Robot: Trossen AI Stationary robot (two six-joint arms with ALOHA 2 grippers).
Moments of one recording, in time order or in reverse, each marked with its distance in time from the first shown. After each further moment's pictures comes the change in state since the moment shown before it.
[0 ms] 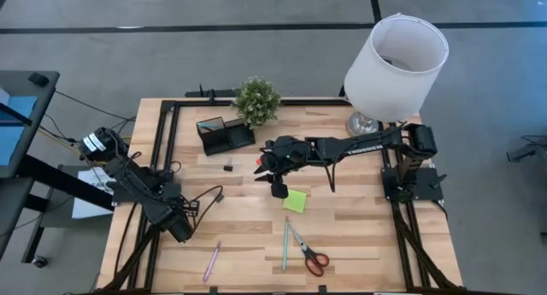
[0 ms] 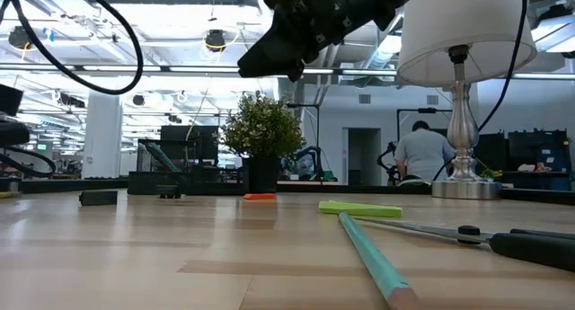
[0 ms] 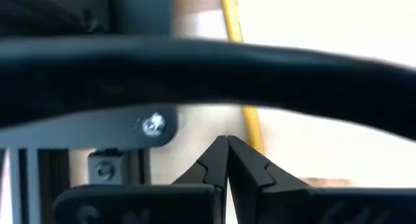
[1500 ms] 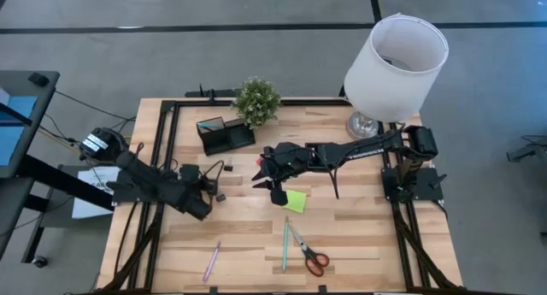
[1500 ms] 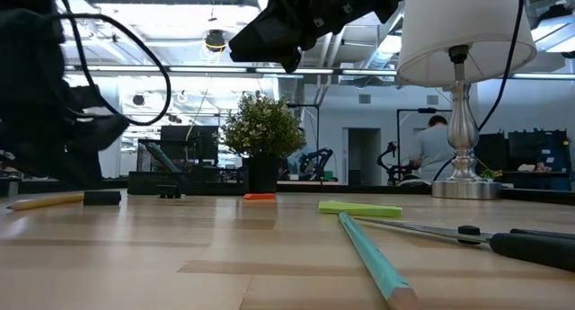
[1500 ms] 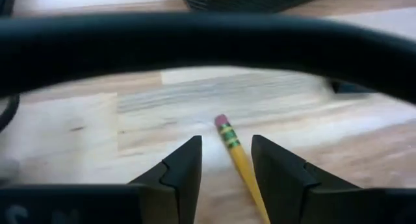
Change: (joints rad) left arm 0.336 0.001 -0.096 0.213 -0.587 0.369; right arm 0.054 -0.001 0.000 0.050 0.007 0.051
